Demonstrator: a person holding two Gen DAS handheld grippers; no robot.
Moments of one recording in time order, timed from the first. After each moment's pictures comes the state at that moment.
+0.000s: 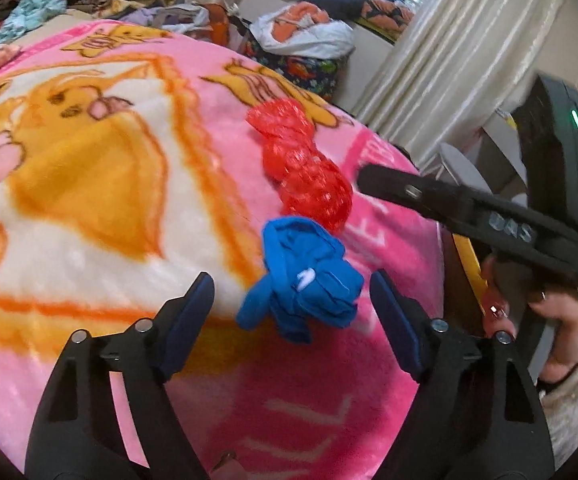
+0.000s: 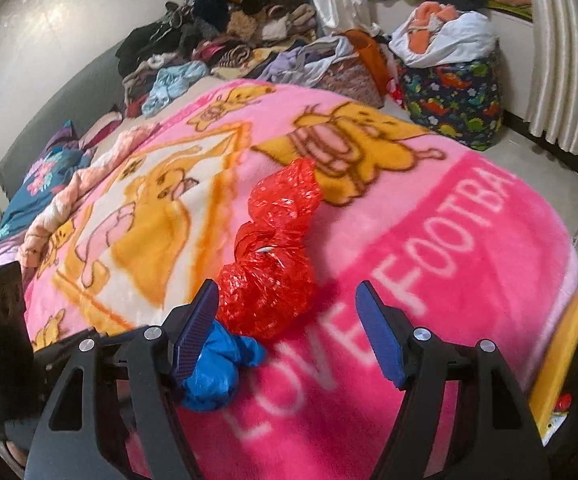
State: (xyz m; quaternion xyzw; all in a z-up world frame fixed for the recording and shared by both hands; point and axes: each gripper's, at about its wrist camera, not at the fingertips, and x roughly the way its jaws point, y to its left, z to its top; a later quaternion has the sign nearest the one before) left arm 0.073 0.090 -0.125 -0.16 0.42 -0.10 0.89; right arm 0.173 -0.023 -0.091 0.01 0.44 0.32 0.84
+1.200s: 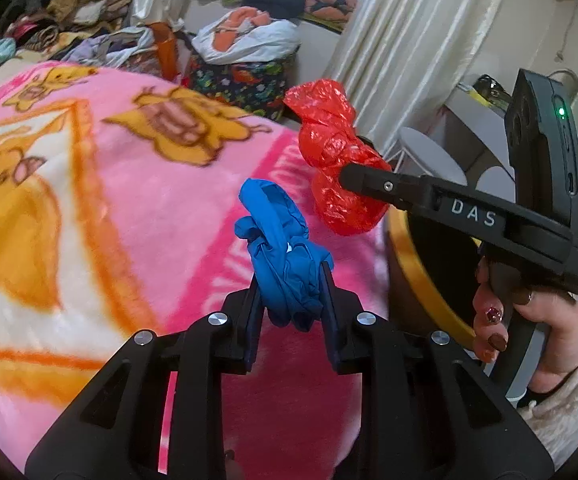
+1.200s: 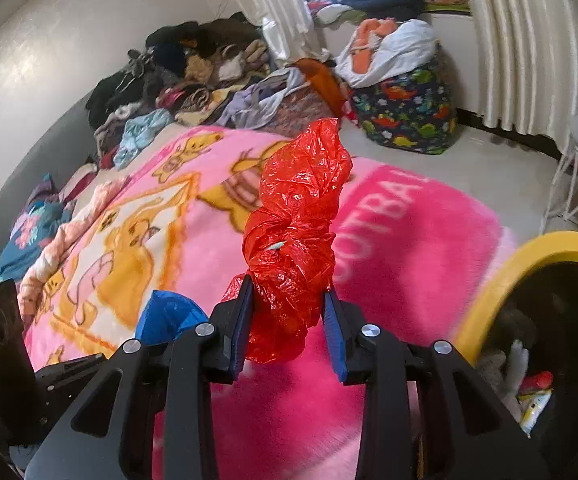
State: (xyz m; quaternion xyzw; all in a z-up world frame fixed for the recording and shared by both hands) left arm 0.089 0.009 -0.090 -0.11 0.40 -0.16 0.90; right arm 0.164 -0.133 -0.062 0.09 0.40 0.24 0.88
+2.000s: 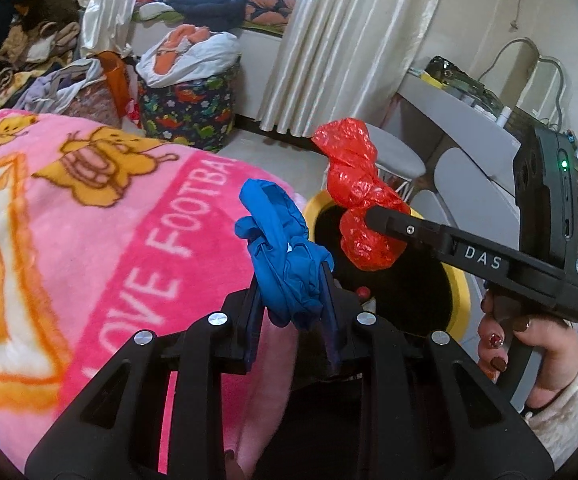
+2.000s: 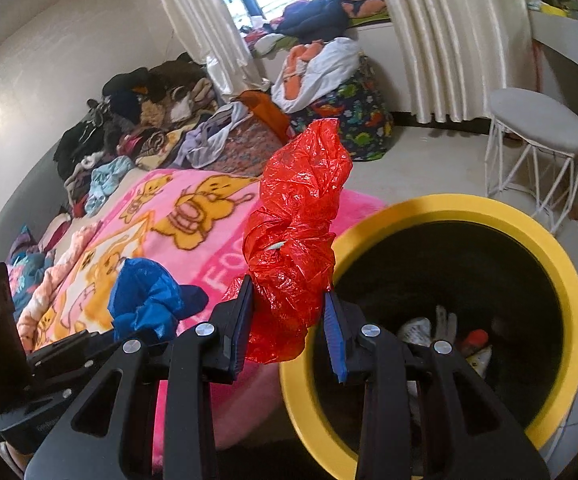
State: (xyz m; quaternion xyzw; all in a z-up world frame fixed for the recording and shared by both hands) left arm 0.083 -0.075 -0.060 -0.07 0.38 -0.22 0.90; right arm 0.108 -0.250 -0.050 0.14 0.37 0.16 0.90
